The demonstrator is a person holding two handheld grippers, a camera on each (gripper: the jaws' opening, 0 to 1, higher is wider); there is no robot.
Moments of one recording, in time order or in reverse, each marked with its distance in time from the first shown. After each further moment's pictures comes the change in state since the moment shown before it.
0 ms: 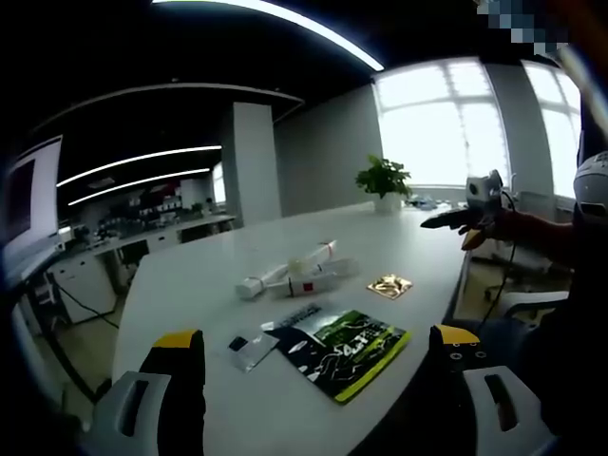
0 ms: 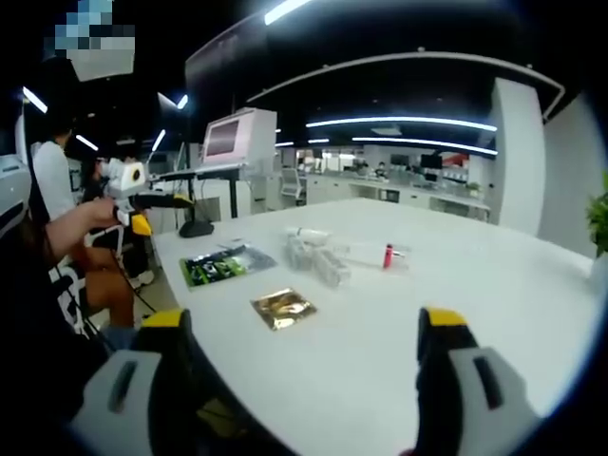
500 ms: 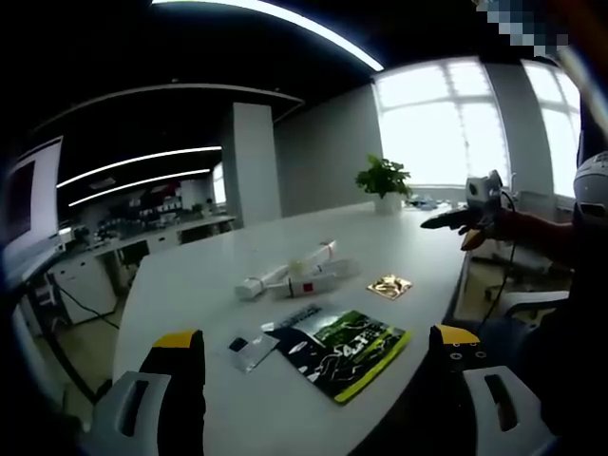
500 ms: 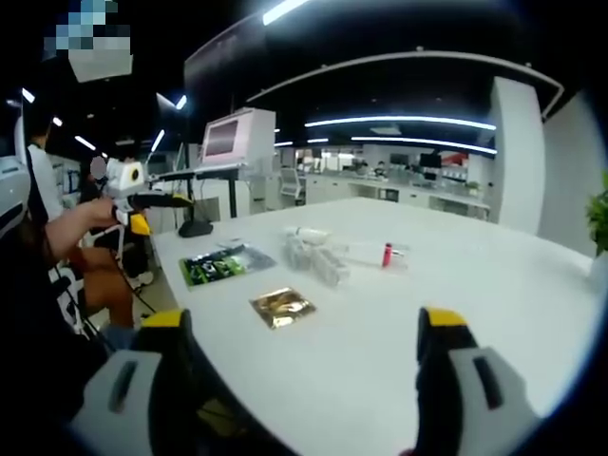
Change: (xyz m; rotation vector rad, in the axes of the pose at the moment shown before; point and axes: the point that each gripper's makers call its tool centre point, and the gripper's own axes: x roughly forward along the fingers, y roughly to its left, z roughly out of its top) left arm 0.000 -0.003 0.001 0.006 -0.002 -0.001; right arm 0.000 -0.002 -0.002 -0.001 0.006 -0.005
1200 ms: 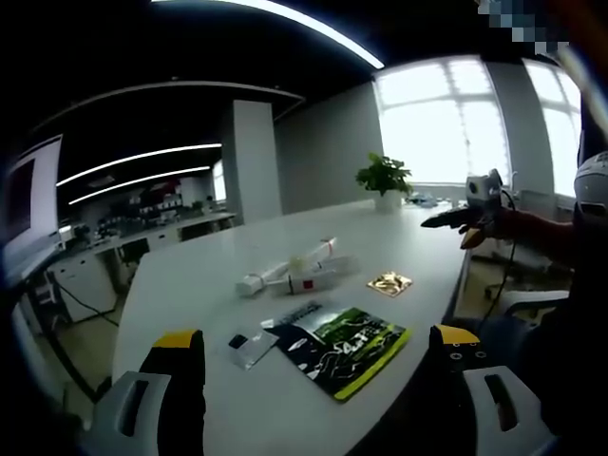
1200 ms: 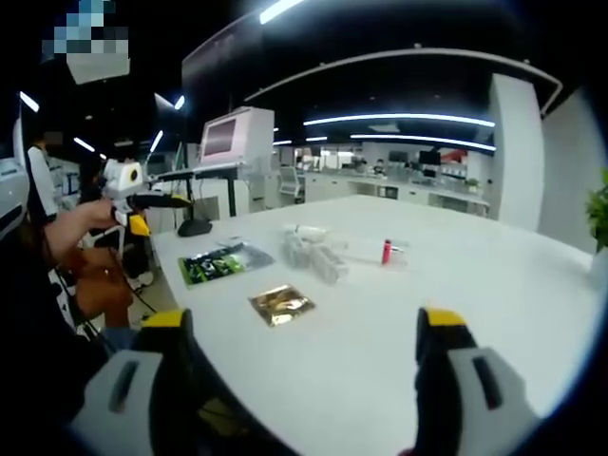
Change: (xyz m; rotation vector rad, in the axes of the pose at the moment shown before) left arm 0.000 0.001 -0.002 -0.004 0.008 0.004; right arm 0.001 -0.002 -0.002 0.010 0.005 0.000
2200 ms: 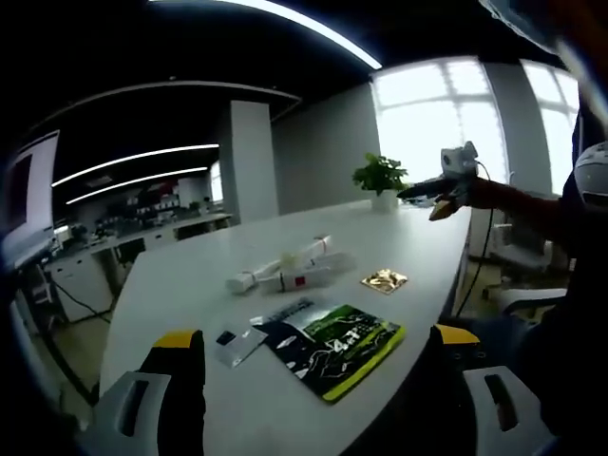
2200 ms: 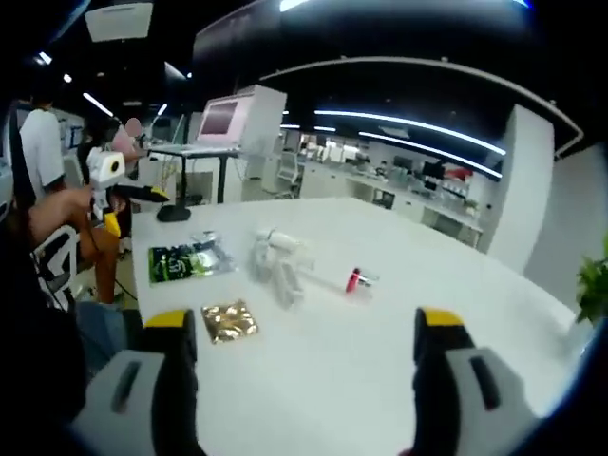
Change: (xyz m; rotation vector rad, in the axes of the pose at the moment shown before) left arm 0.009 -0.010 -0.009 0.002 -0.011 -0.020; right arm 0.022 -0.053 0.048 -0.189 0.084 -0.025
